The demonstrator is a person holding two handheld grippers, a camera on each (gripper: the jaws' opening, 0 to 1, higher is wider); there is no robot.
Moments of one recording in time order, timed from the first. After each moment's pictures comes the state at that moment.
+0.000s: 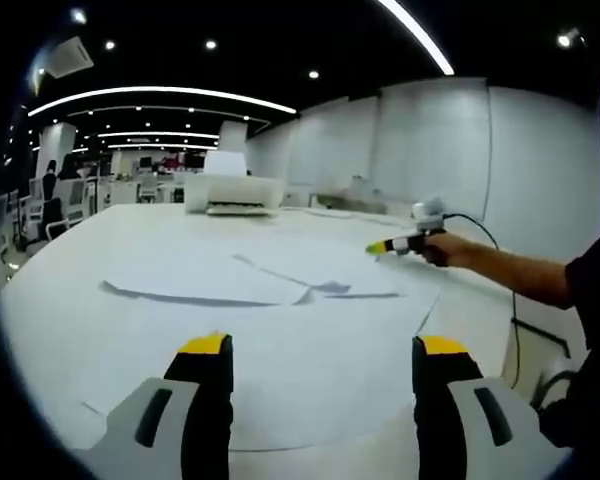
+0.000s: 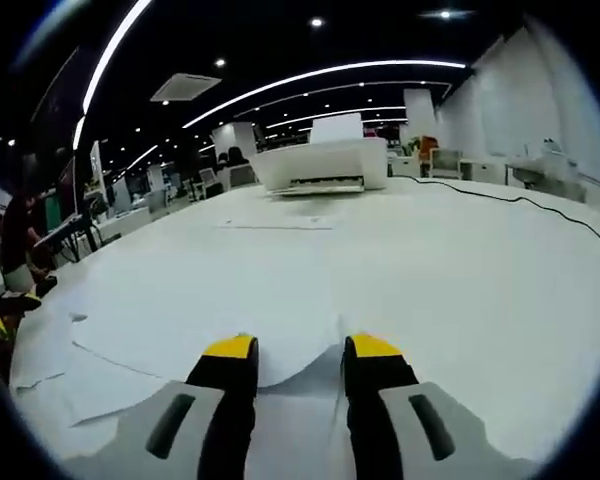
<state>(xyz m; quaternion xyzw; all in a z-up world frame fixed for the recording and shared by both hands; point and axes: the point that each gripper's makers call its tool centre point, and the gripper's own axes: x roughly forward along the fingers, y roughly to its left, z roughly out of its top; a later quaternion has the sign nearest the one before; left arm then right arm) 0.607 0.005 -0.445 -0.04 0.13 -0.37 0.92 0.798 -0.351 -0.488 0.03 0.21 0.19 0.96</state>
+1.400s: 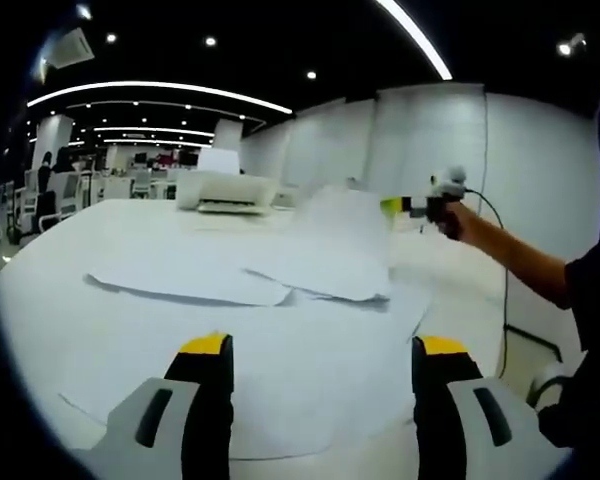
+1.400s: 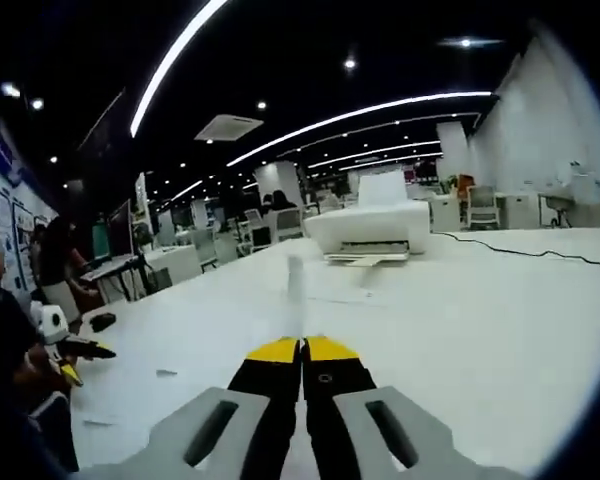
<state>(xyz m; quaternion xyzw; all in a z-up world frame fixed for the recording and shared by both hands) 0.603 -0.012 -0.446 -0.05 0.13 -0.39 0.91 0.739 -0.312 -0.354 0.07 0.12 0.29 0.95</state>
